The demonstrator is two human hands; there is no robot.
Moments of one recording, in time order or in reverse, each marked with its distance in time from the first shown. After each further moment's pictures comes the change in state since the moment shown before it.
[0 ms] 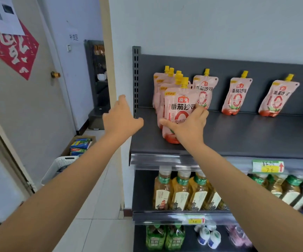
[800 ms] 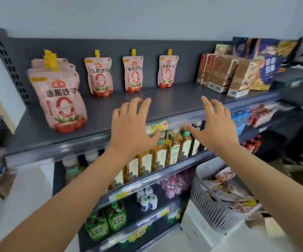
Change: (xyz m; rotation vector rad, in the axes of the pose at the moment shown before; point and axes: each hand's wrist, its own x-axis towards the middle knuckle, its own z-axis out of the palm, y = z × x) left_hand -0.154 0.226 0.083 -0.001 0.016 0.755; right_hand -0.072 0.165 -0.297 -0.805 0.024 0.099
